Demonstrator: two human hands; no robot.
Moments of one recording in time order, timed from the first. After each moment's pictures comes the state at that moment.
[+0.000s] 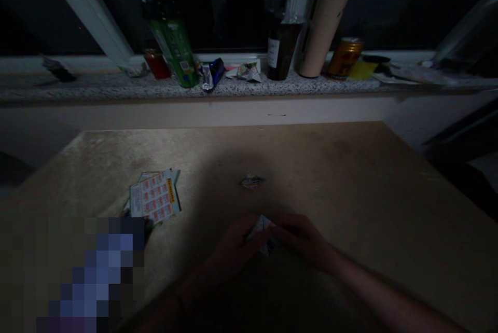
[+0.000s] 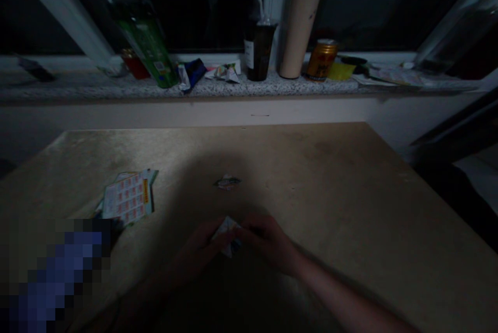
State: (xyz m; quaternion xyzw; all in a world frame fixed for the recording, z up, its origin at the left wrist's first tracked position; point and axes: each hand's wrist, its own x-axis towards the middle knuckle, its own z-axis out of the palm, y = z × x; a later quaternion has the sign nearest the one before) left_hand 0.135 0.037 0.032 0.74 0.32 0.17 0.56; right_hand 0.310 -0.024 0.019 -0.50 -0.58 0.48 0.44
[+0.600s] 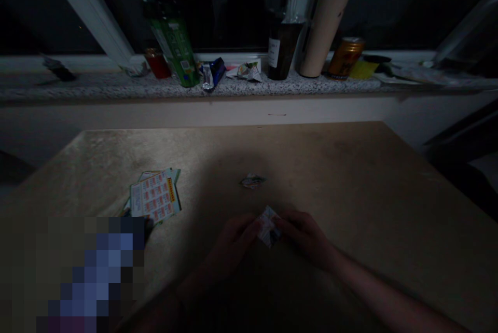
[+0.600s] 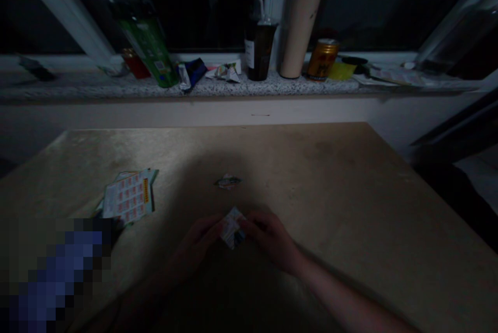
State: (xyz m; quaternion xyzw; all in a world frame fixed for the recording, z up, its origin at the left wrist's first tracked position) left_hand 0.132 0.037 0.028 0.72 0.38 0.21 0.53; right_hand 0.309 -0.025 0.019 -0.53 -0.50 0.52 0.45
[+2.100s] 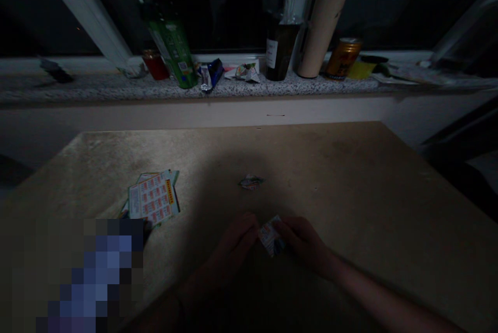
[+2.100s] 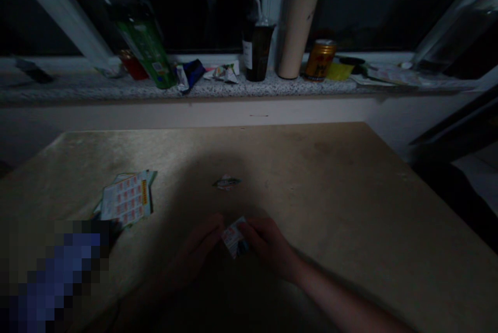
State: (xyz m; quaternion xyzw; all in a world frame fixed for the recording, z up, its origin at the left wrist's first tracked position) left_hand 0.130 0.033 0.030 0.78 0.34 0.24 0.47; right_hand 0.306 -0.029 0.017 -0.53 -0.56 0.46 0.45
